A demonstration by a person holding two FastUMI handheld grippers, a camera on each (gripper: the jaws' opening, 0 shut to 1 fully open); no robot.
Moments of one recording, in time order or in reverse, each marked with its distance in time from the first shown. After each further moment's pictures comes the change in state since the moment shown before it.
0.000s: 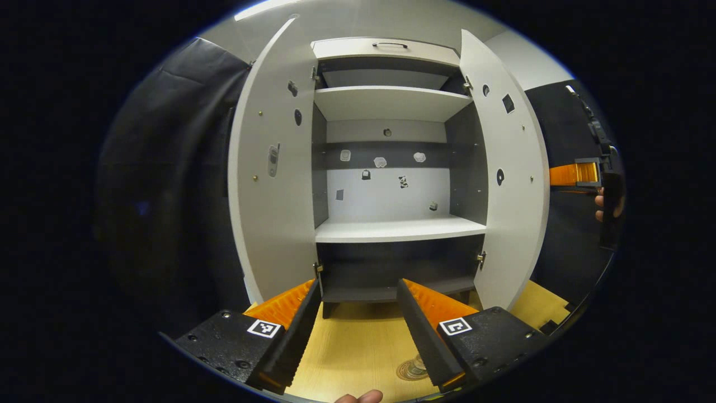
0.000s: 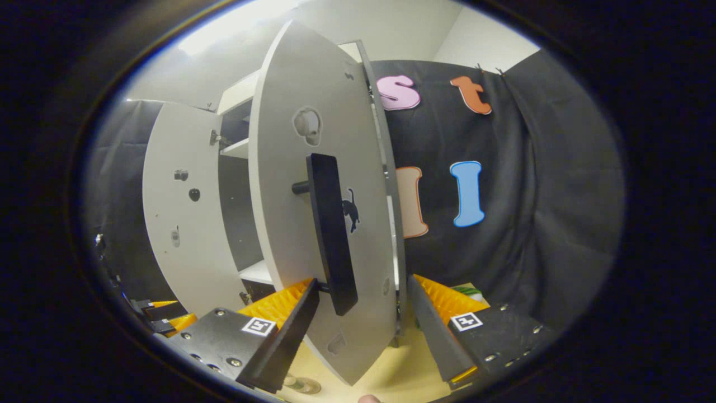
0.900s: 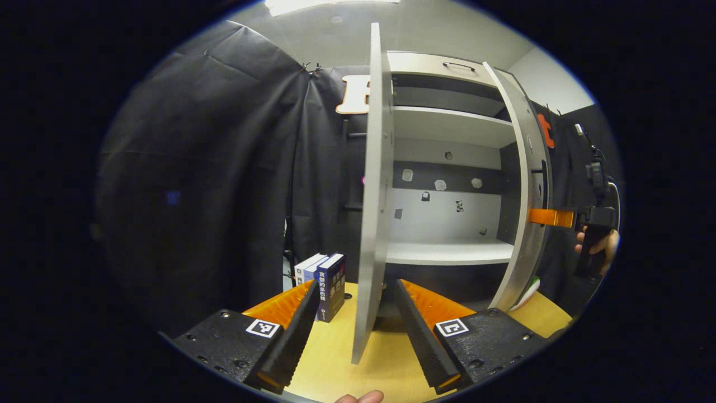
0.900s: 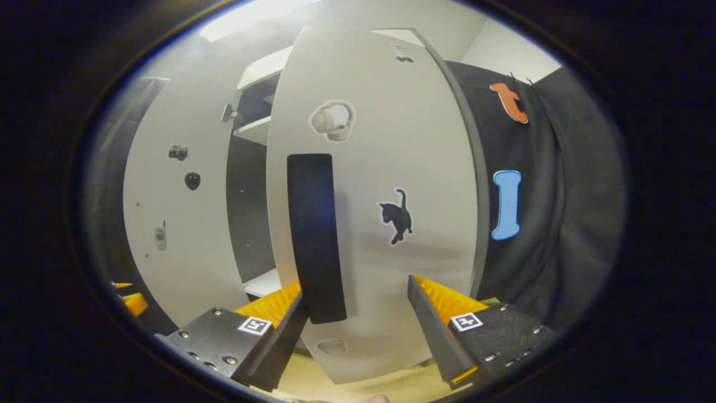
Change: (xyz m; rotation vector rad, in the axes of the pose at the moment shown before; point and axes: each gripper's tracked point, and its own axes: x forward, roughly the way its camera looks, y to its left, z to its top) left arm -0.012 0.141 0.043 -0.090 -0.067 0.168; right arm 0.114 0.109 -0.008 -0.085 -0.044 0.008
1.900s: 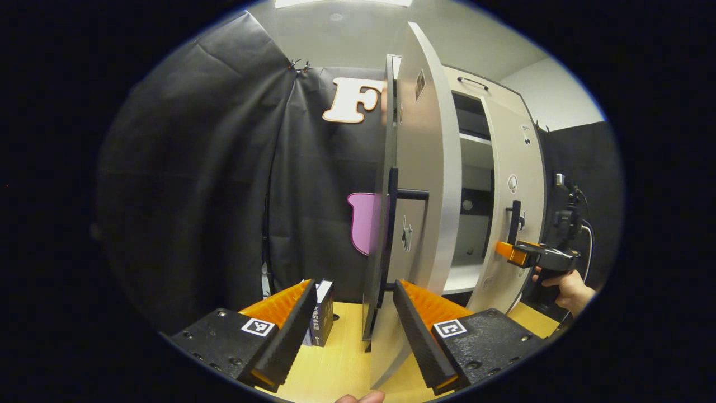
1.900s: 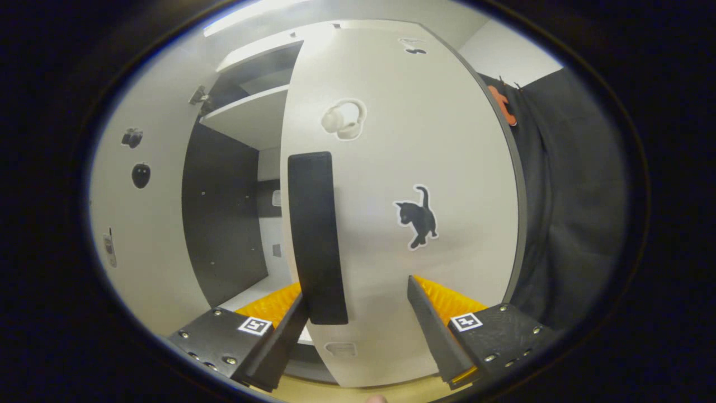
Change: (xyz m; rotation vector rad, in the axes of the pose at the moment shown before) left arm 0.064 0.031 0.069 -0.022 -0.010 -0.191; right arm 0.080 0.018 -0.008 0.035 -0.052 -0.141
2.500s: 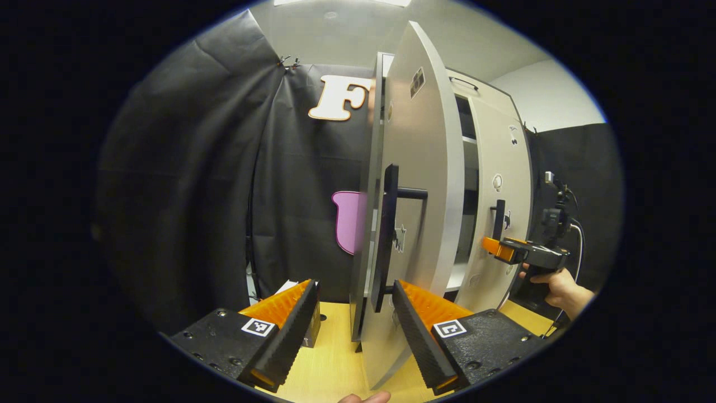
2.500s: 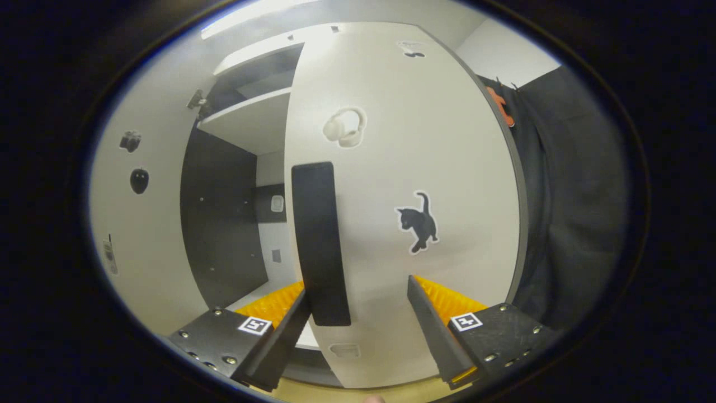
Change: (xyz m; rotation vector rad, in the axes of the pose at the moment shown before) left arm 0.005 -0.018 -0.001 -0.001 0.008 -0.089; right arm -0.008 0.000 0.014 0.013 -0.038 0.008
